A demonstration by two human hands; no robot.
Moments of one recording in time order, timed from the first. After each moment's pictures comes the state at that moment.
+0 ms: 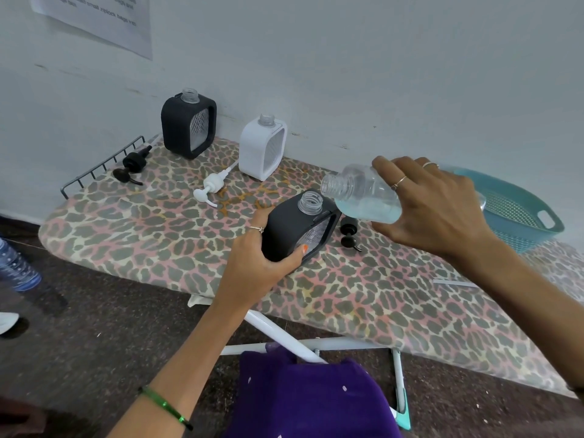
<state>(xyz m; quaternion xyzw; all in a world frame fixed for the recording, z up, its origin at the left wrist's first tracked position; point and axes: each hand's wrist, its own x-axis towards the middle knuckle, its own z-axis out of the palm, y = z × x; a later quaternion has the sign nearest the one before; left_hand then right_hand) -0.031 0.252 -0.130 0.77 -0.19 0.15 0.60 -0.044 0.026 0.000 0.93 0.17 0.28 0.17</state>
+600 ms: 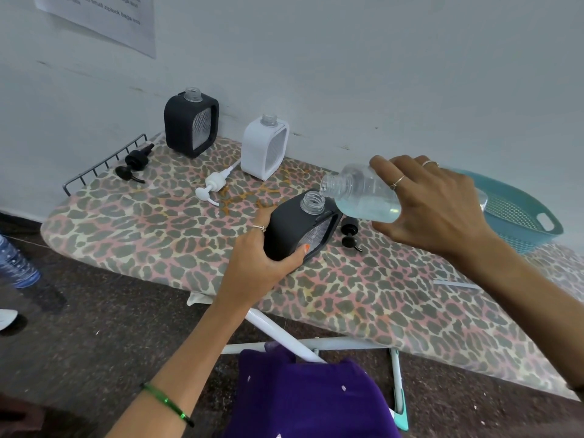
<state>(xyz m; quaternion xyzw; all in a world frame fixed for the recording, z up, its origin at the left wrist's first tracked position) -0.027 0.252 -0.137 0.78 -0.18 0.16 0.58 -0.044 0.029 0.004 0.93 0.18 0.26 0.17</state>
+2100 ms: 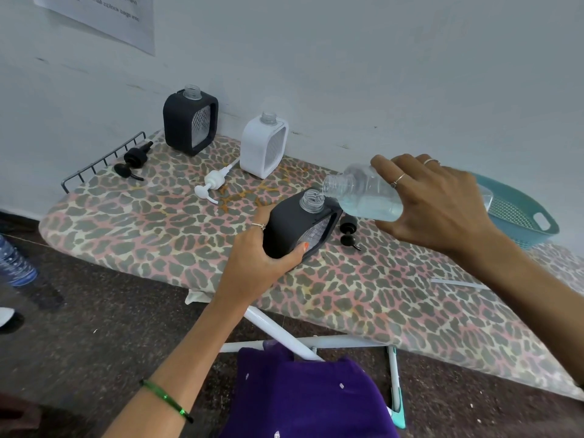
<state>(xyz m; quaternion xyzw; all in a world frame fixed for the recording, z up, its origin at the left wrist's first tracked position) -0.023 0.253 -0.144 0.80 -0.15 0.16 0.56 -0.044 0.025 0.006 0.93 0.17 0.25 0.19</state>
